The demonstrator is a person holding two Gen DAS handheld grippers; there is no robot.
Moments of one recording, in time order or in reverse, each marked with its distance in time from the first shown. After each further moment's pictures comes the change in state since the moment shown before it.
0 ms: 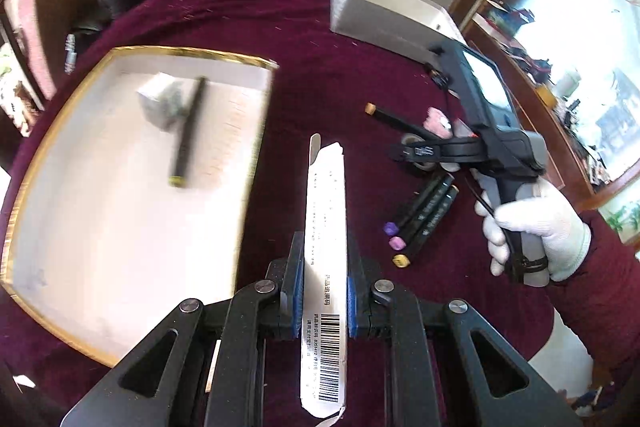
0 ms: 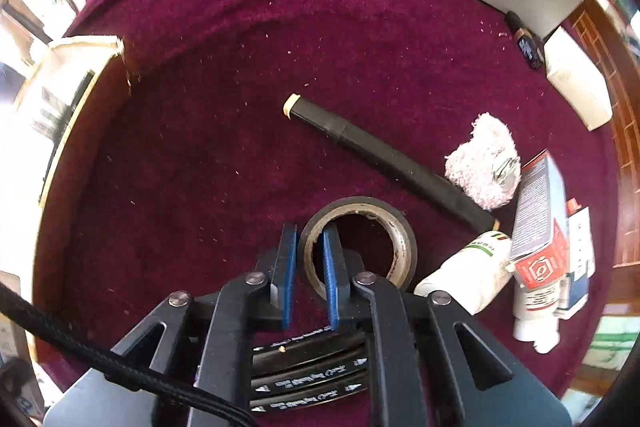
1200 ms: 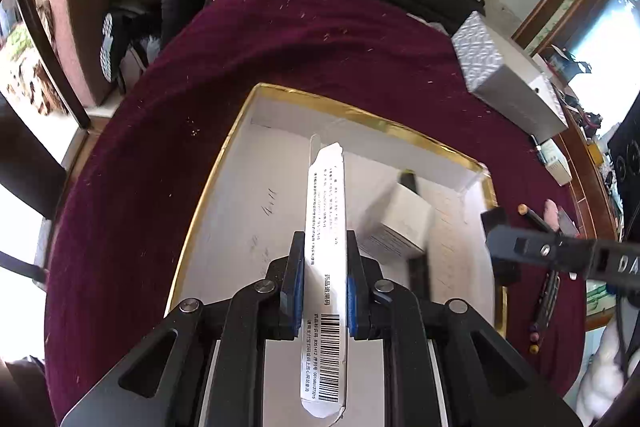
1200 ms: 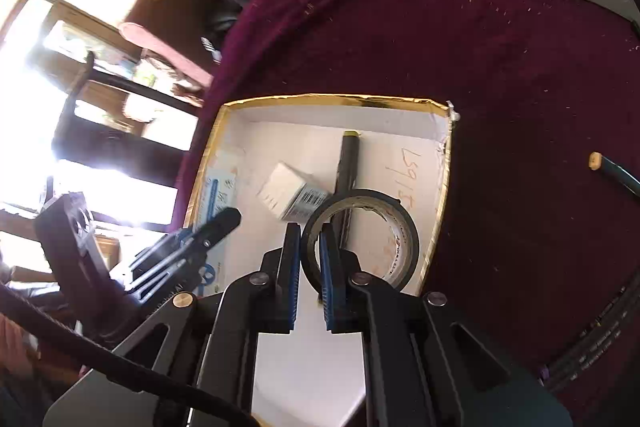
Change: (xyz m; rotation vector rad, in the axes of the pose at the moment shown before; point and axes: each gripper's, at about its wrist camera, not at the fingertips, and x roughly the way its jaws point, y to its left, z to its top) left arm 0.074 0.208 0.104 -0.111 0.018 0.033; right arm -0.021 0.177 0.064 0.176 -0.008 0.427
